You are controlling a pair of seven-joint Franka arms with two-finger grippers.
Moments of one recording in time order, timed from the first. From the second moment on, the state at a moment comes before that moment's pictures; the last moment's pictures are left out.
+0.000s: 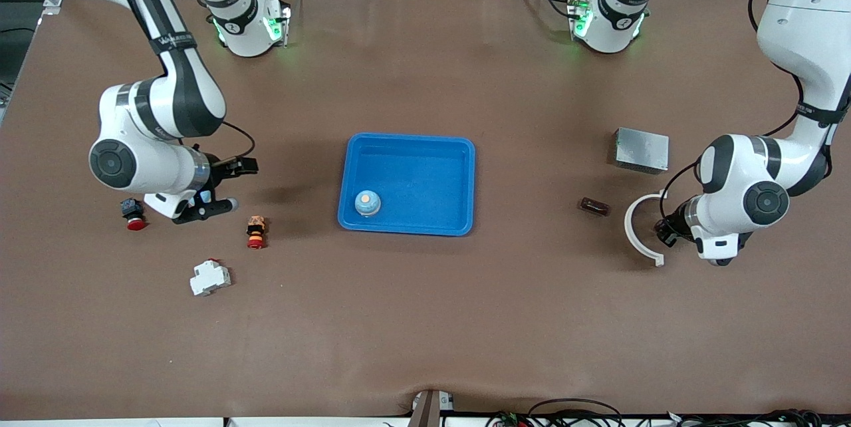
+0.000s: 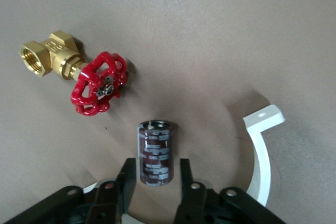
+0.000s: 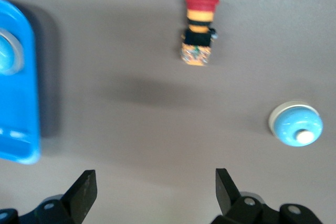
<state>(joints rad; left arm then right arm) 0.35 0.58 -0.33 -1.87 0.33 2.26 -1.01 0.10 0.27 0.10 -1.92 0.08 1.91 0.00</state>
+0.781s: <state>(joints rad) 0.35 0.44 -0.47 -1.72 0.33 2.09 -0.89 0.38 0.45 0.10 -1.66 0.09 2.01 0.47</state>
